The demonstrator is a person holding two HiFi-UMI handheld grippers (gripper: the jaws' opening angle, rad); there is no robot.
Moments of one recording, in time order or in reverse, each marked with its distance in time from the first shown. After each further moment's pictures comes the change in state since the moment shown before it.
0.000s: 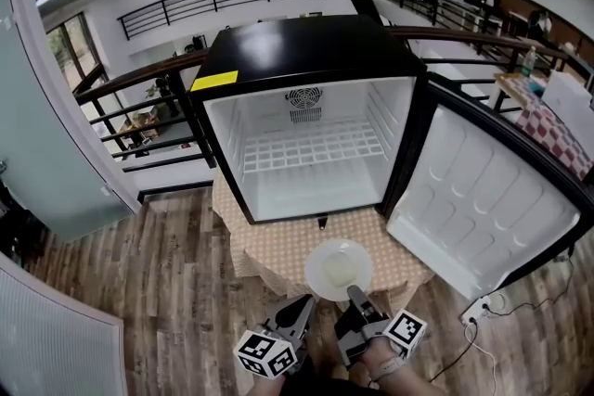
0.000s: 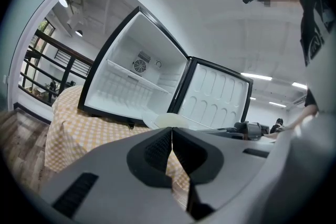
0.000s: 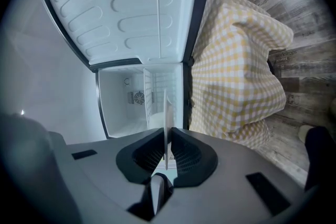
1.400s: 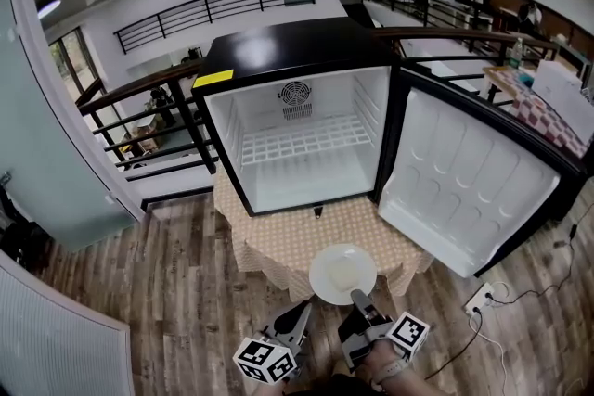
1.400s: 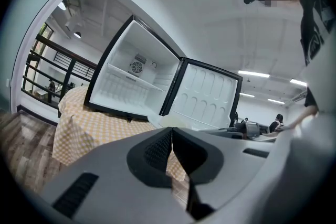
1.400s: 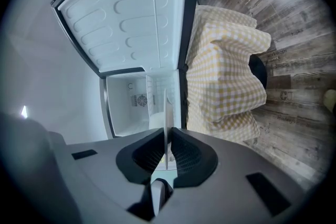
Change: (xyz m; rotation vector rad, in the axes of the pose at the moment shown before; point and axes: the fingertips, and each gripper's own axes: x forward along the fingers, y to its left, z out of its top) left arm -0.049 -0.037 -0.022 0.022 0.012 0.002; right arm -0.064 -0.007 -0.016 0.035 -0.046 0.003
